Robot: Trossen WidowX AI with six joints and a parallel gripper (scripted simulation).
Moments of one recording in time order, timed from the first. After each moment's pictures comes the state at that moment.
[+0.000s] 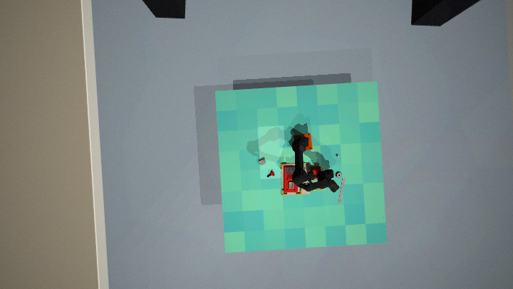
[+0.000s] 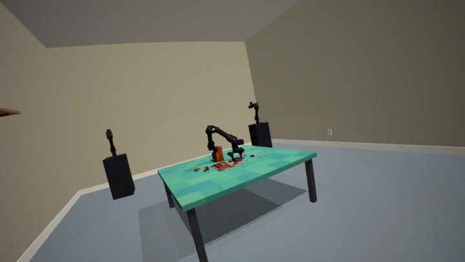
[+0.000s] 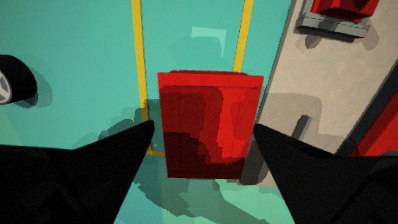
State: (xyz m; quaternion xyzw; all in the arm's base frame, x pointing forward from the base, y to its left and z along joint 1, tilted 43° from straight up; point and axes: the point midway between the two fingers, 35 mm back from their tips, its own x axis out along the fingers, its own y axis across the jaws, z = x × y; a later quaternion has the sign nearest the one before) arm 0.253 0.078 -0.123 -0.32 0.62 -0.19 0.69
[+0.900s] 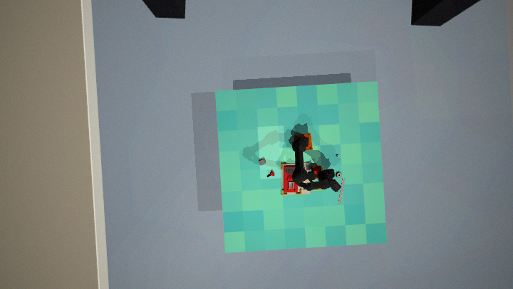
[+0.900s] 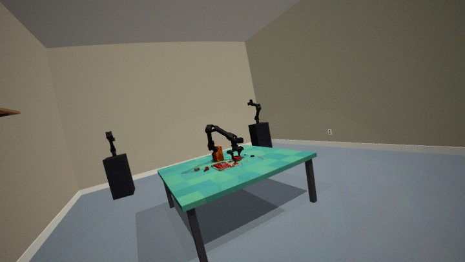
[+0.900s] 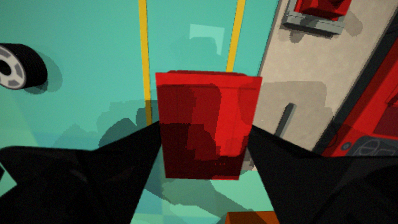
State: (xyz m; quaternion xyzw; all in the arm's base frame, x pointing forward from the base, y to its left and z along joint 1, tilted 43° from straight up) arm 0.245 0.088 -0.108 -0.33 0.62 -0.19 0.69
